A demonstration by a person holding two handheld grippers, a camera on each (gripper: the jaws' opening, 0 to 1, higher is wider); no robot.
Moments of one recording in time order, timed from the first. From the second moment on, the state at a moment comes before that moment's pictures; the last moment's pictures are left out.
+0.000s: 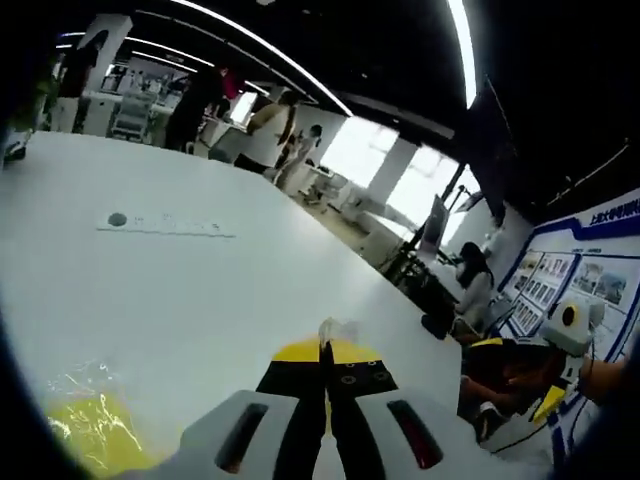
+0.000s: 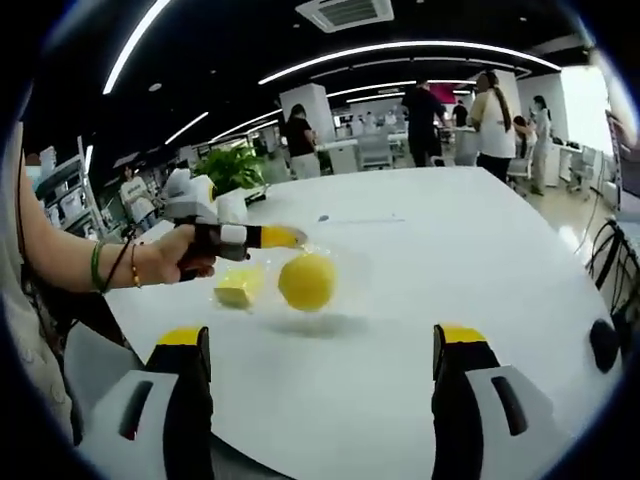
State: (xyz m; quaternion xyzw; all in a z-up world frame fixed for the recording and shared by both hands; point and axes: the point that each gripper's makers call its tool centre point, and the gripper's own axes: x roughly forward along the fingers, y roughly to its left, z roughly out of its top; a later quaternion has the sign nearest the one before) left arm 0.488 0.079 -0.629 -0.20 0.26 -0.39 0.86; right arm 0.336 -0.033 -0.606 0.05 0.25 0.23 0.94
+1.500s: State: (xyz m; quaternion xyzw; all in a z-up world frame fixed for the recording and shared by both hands) left arm 0.537 0.117 -0.721 0.00 0.31 -0.30 0.90; right arm 0.328 -0.039 -0.623 0.03 0.28 0.21 0.94
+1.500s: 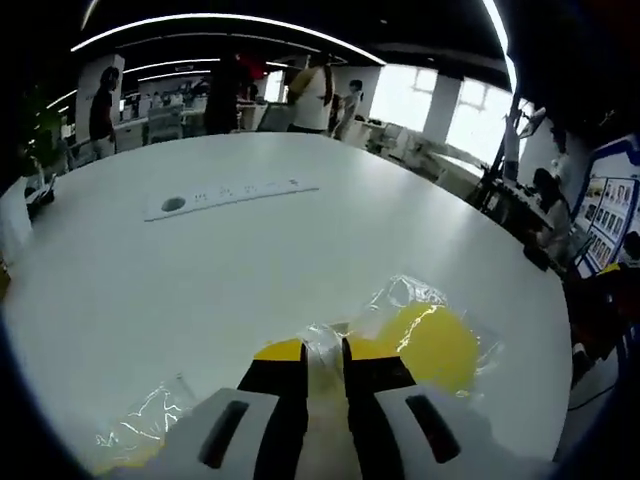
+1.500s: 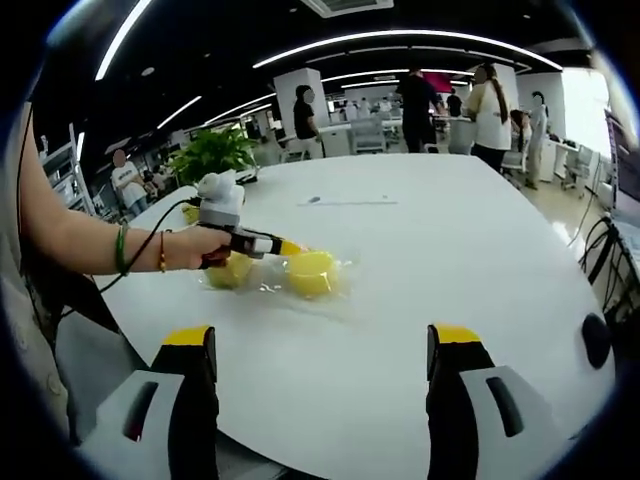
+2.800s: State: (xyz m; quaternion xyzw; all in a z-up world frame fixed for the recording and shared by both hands) left arm 0.432 0.164 -0.558 0.01 0.19 -0.37 0.91; right arm 0.327 0.034 -0.565 0.02 0.19 0.30 0.93
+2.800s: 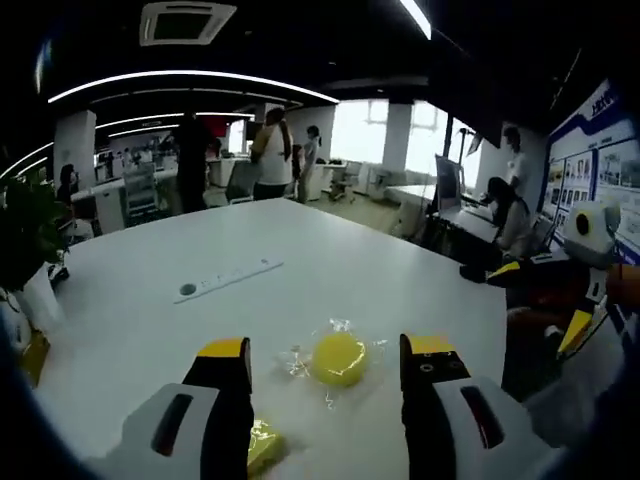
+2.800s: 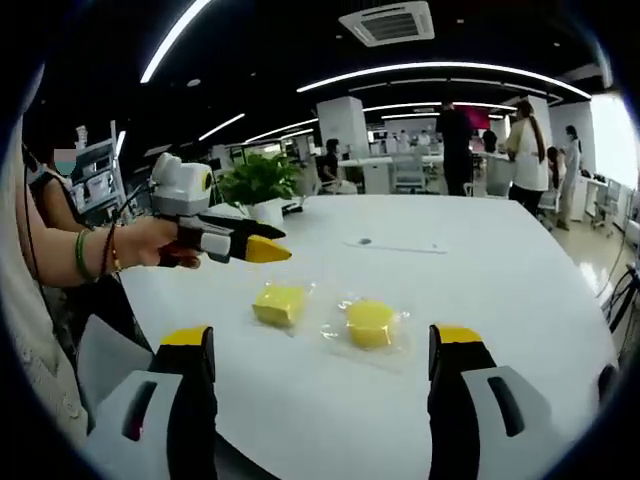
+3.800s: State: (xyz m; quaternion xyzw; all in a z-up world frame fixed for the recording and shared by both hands) left arm 0.304 0.280 -0.544 -0.05 0.14 -0.32 0.94; right arm 0.298 0.075 -0.559 0.09 0.15 0.32 0.93
